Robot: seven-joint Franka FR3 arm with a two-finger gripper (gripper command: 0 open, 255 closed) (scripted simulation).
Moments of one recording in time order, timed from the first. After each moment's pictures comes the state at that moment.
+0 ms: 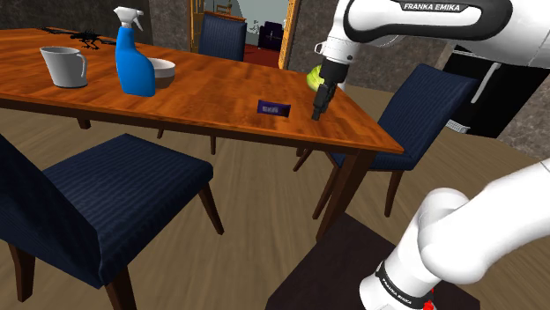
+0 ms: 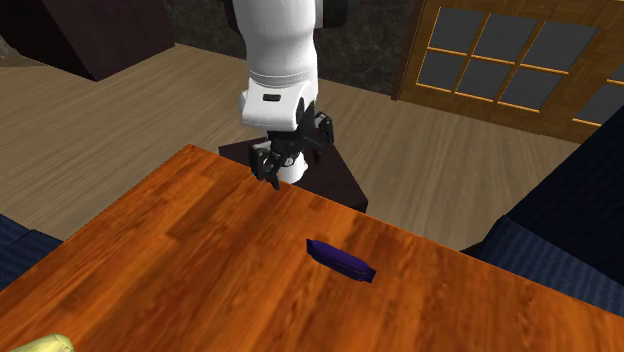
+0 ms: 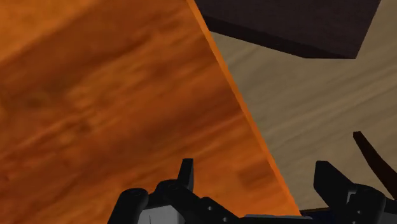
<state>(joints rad) 0.11 -0.46 -0.23 -2.13 -0.05 1.69 -0.36</state>
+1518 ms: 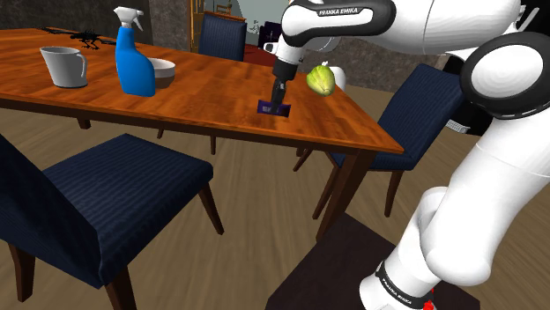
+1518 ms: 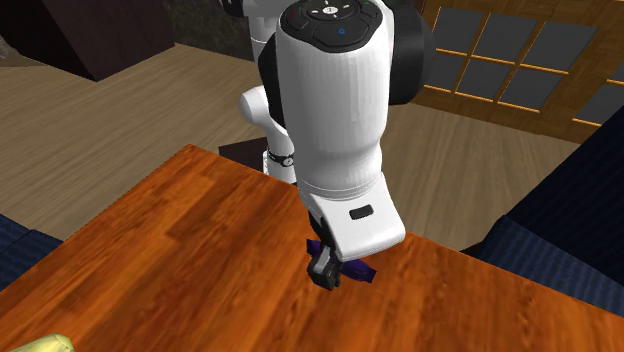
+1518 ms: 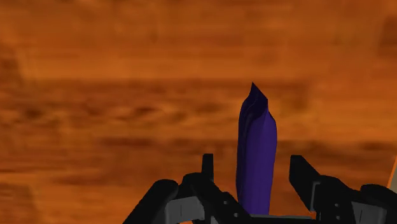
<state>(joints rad) 0.20 0.00 -0.31 -1.79 0.09 1.86 -0.89</state>
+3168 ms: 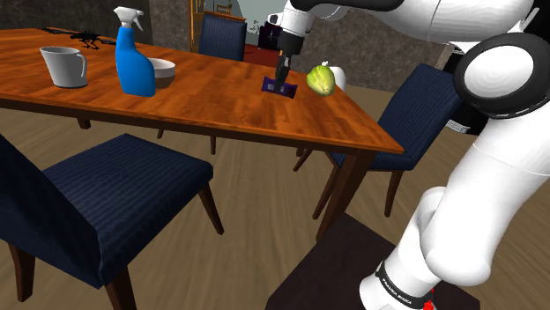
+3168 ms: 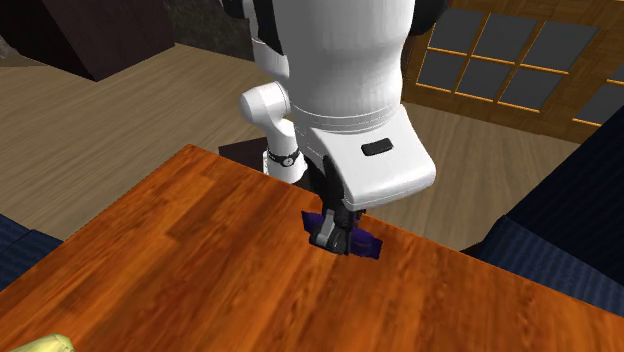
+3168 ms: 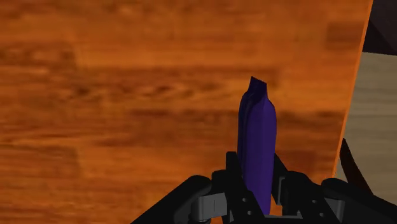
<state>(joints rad) 0.20 0.02 -0.31 -1.57 0.09 1.66 -0.88</state>
